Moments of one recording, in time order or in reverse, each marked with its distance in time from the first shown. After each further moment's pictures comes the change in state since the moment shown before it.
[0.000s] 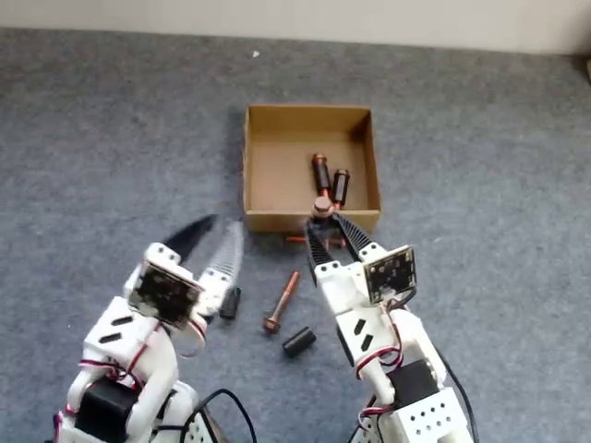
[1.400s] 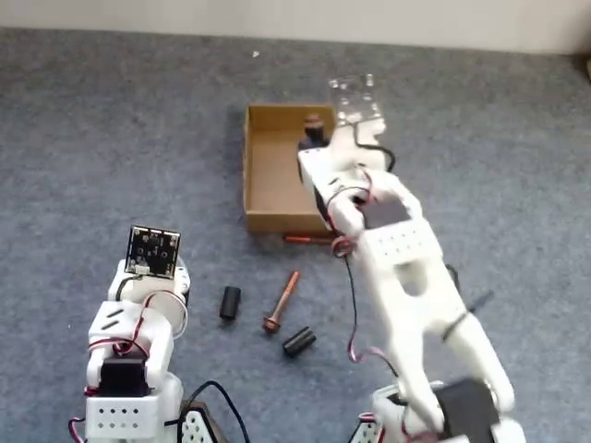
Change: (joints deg) left arm -19.6 0.3 21.1 -1.4 -0.4; right arm 3.7 81.1 -65.7 12.5 -2.2
